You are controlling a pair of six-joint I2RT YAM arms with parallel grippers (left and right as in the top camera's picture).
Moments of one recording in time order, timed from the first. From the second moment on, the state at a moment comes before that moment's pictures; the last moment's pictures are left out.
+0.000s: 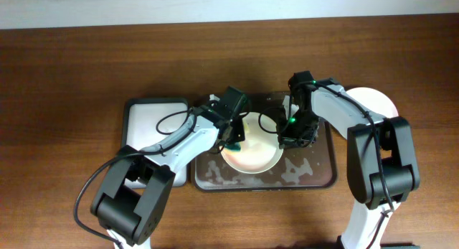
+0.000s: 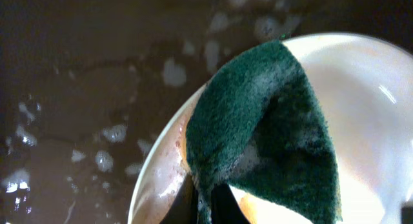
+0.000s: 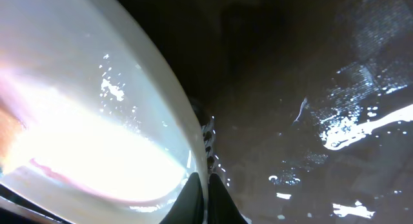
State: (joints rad) left arm -0.59 1.92 1.24 -0.54 -0.01 -0.68; right arm 0.19 2.02 1.32 -1.01 -0.35 0.19
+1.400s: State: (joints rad) left arm -0.61 1.88 1.26 -0.40 0.06 -0.56; right arm 0.19 2.02 1.32 -1.02 -0.36 0.19
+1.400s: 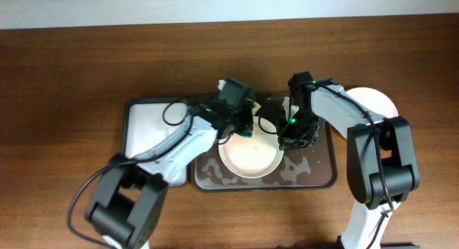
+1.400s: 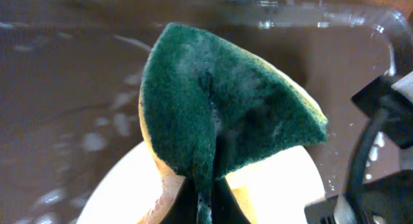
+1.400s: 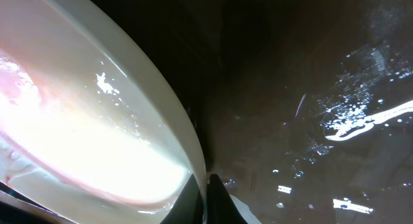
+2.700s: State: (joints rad) left arm -0.32 1.58 1.20 -0.89 0.01 -0.46; right arm 0.19 2.02 1.28 -1.11 -0.39 0.19
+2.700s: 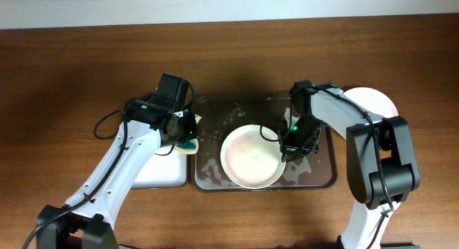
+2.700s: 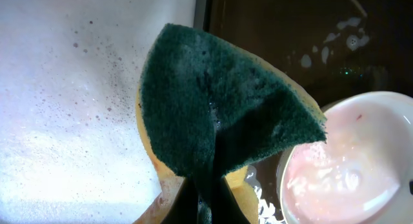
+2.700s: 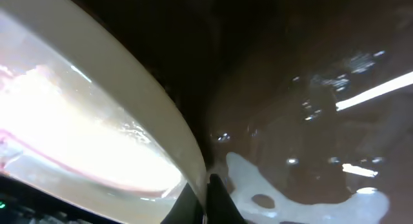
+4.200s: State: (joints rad) left arm -0.32 1.58 1.20 -0.89 0.01 -0.46; right arm 0.20 2.02 1.51 -1.39 -0.33 0.13
